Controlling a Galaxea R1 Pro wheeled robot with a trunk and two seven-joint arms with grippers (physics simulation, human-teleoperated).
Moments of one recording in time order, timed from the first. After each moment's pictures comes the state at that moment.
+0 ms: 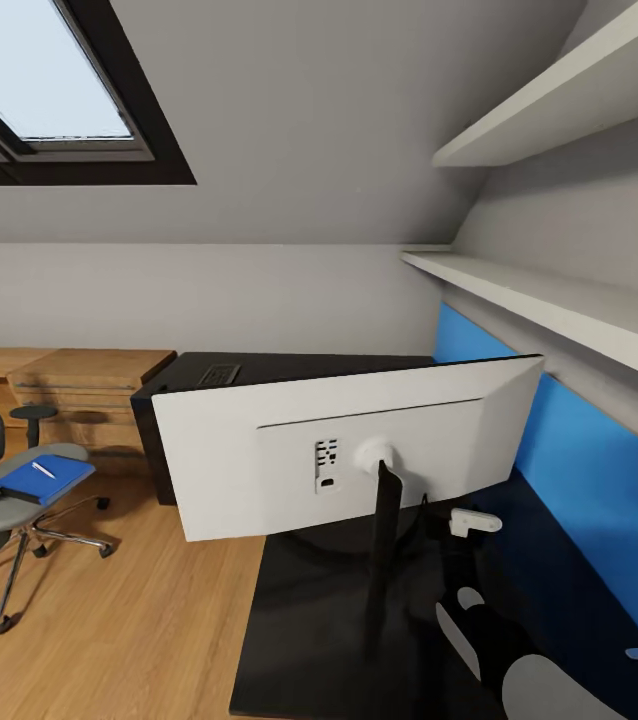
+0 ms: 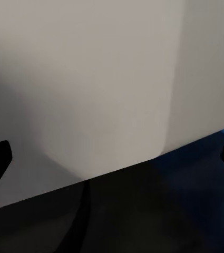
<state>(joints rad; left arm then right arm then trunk) 0.24 0.21 0.34 -0.61 0.78 -0.44 0.01 -0.60 -0.02 0.23 -0.45 -0.15 -0.58 -0.37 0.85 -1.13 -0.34</state>
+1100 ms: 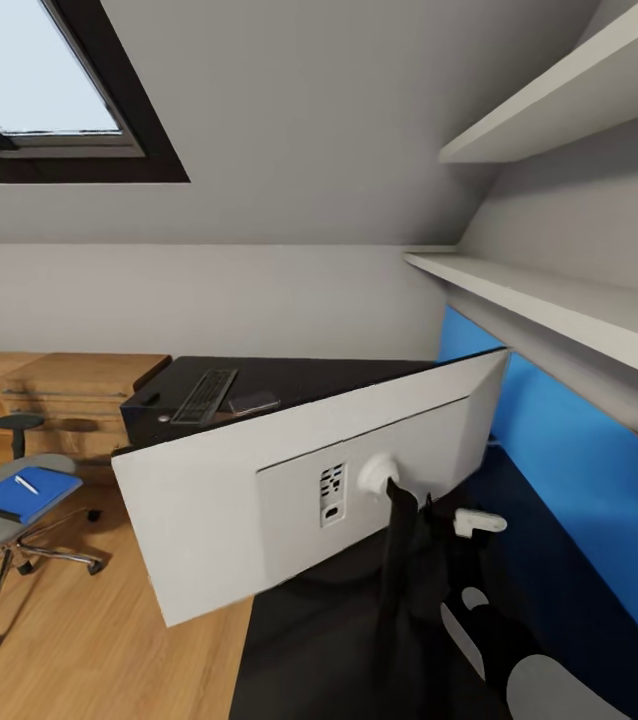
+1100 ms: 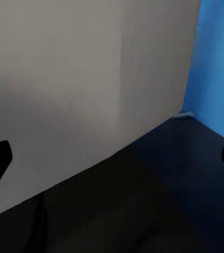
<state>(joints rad) 0.24 0.21 0.34 -0.61 0.77 -0.44 0.01 -0.60 -0.03 0.23 -0.45 -0.15 -0.58 -0.37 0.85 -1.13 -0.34</state>
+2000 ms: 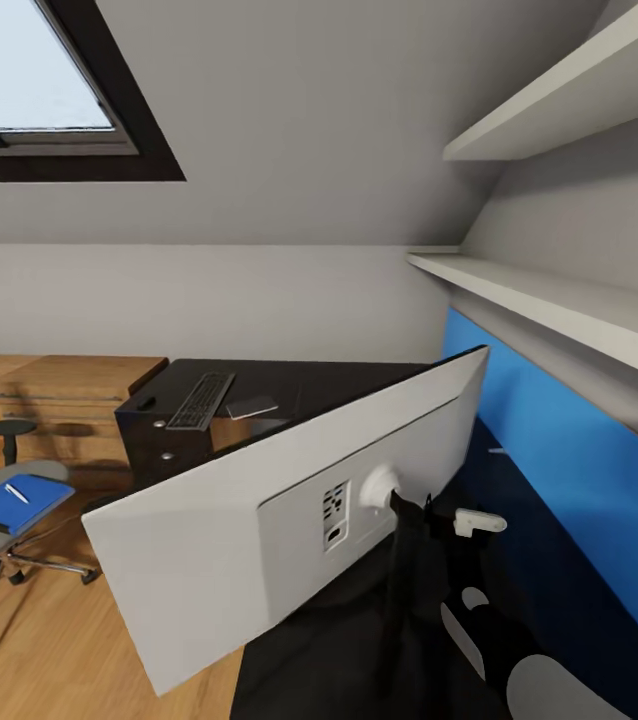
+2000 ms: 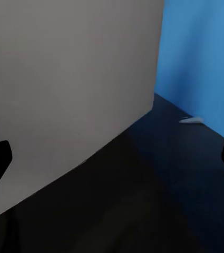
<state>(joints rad) 0.24 0.21 0.34 -0.61 0.77 -0.45 0.01 -0.60 -0.03 0.23 -0.45 -0.15 -0.58 -0.37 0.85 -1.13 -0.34</state>
